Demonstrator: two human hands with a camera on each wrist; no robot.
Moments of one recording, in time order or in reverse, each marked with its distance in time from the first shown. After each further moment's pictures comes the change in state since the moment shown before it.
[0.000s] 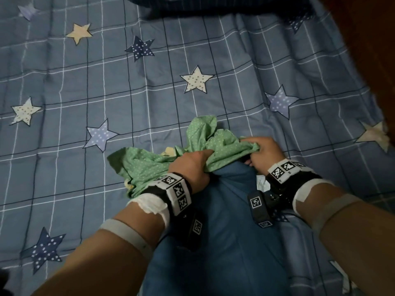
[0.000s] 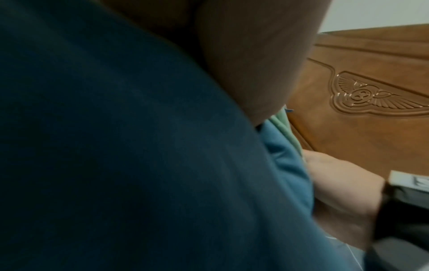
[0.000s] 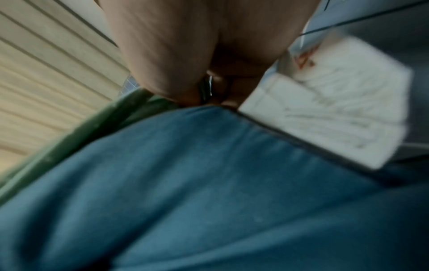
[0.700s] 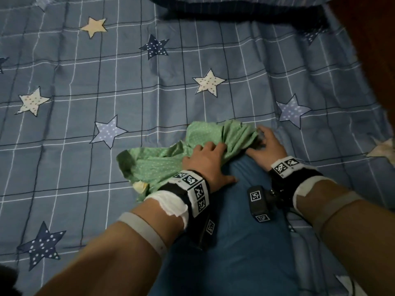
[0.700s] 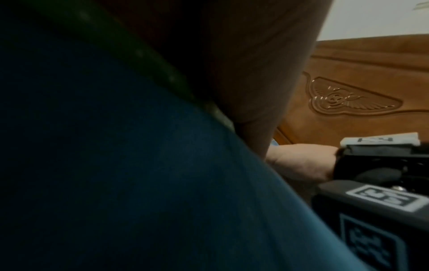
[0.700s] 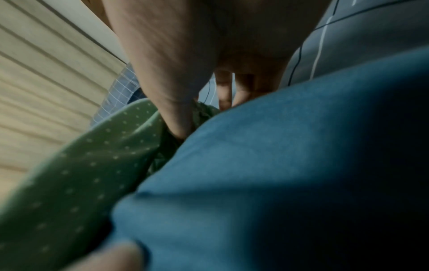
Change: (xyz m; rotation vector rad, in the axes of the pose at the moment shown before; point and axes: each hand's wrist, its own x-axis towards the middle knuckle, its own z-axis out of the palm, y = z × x) left_hand 0.010 0.007 -0.003 0.084 0.048 -0.002; right_hand 0.022 -0.023 0.013 -0.130 0.048 0.065
